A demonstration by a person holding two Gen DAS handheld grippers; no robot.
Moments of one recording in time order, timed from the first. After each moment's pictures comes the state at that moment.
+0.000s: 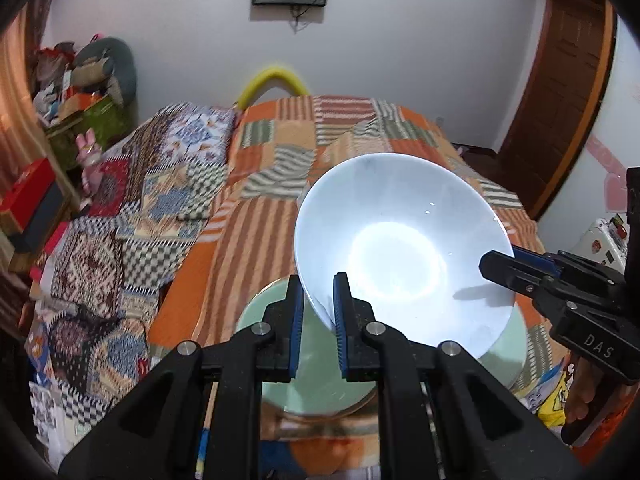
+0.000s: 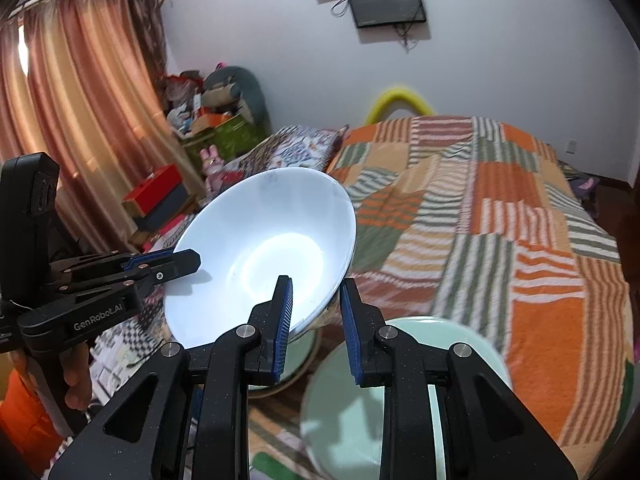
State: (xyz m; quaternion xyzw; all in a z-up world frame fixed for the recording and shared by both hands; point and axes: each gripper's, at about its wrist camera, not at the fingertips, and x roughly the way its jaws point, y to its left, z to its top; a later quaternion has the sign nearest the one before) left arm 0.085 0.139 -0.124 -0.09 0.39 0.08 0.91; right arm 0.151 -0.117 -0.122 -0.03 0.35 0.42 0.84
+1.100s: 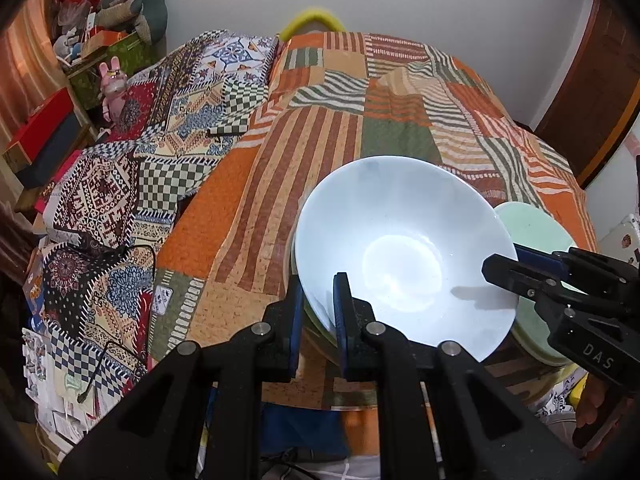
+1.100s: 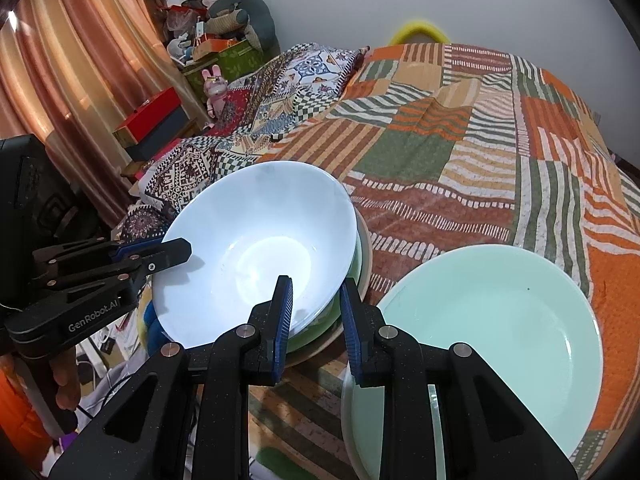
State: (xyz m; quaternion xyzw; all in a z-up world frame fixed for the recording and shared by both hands) left arm 0.073 0.181 -0.217 -0.12 0.46 0.13 0.87; right arm 0.129 -0.061 -0.198 -0.09 0.44 0.42 0.79
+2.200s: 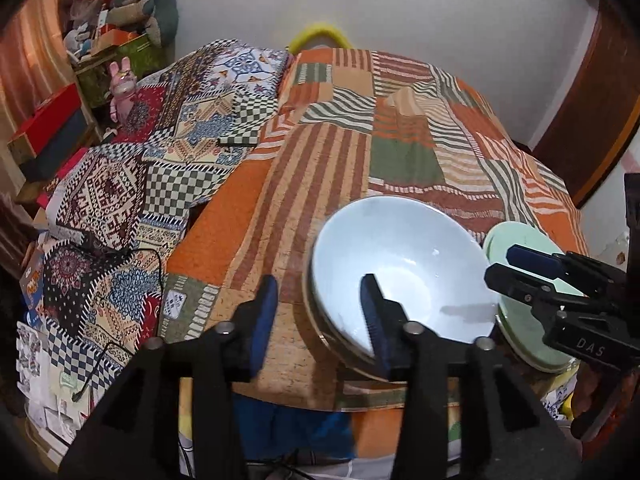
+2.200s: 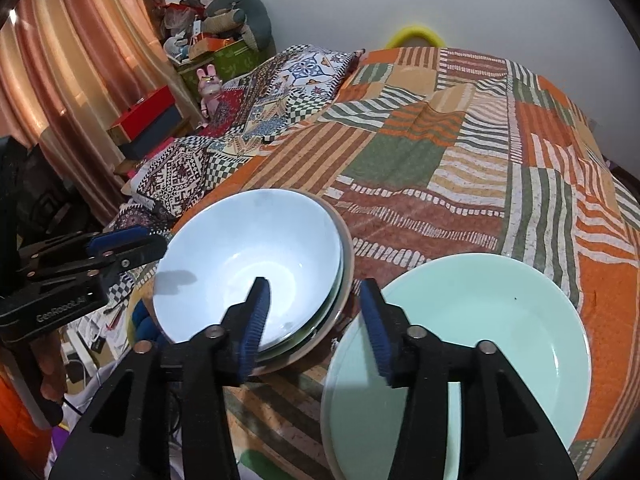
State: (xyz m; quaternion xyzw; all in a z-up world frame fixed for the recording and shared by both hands) left arm 0.059 0.195 -0.205 -0.14 0.43 0.13 0.88; right arm 0.136 -0.063 -0.196 -0.10 0.44 0.41 0.79
